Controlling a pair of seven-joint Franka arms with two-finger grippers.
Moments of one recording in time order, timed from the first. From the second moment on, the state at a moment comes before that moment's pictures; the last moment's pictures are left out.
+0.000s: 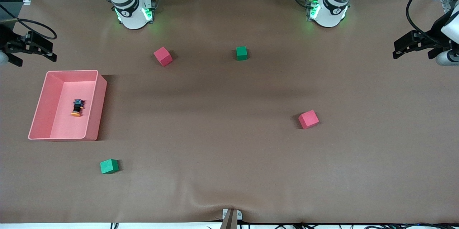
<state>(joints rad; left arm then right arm) -0.01 0.03 -0.08 -1.43 0.02 1.41 -0.03 -0.04 0.03 0.03 -1.44 0.02 1.43 -0.13</state>
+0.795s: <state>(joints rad) -0.01 0.05 -0.08 -1.44 0.02 1.45 -0.04 -0.20 0.33 0.00 -1.48 0.00 1.64 -0.15</state>
